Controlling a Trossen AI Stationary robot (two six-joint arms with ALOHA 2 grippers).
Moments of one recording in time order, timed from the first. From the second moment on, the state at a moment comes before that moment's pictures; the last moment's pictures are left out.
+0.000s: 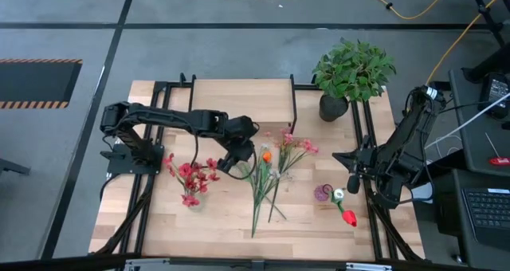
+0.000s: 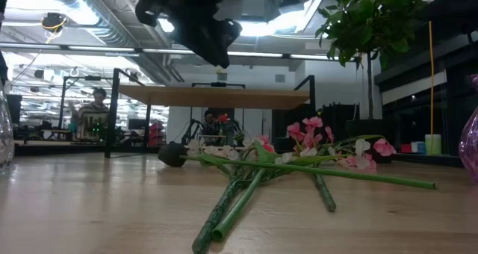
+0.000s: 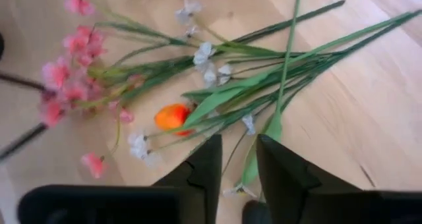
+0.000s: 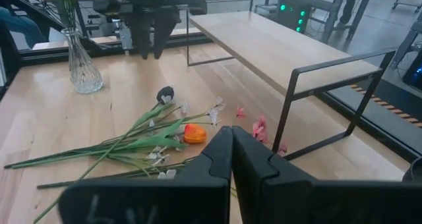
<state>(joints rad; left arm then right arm) 0.04 1.63 1.30 -0.66 0.20 0.59 1.07 0.85 0.66 -1.03 1.29 1.22</state>
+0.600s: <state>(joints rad) -0.05 1.81 1.28 -0.64 0.19 0.65 1.07 0.87 0.66 -1.03 1.28 1.23</state>
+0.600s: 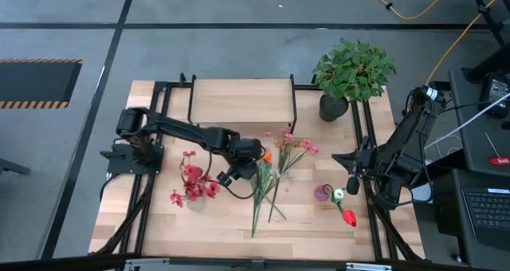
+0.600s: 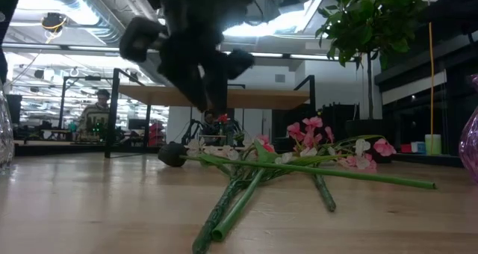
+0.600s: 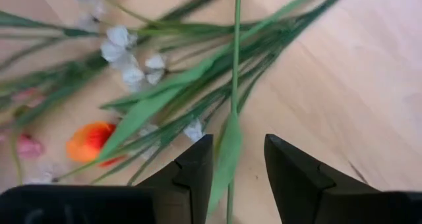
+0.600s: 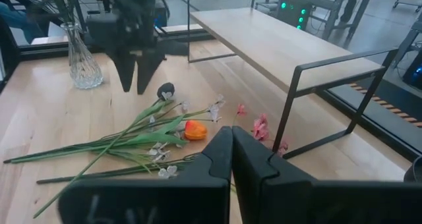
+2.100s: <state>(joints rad) -0.05 1.93 1.28 -0.65 0.08 0.62 1.07 0.87 0.66 -1.03 1.28 1.22</state>
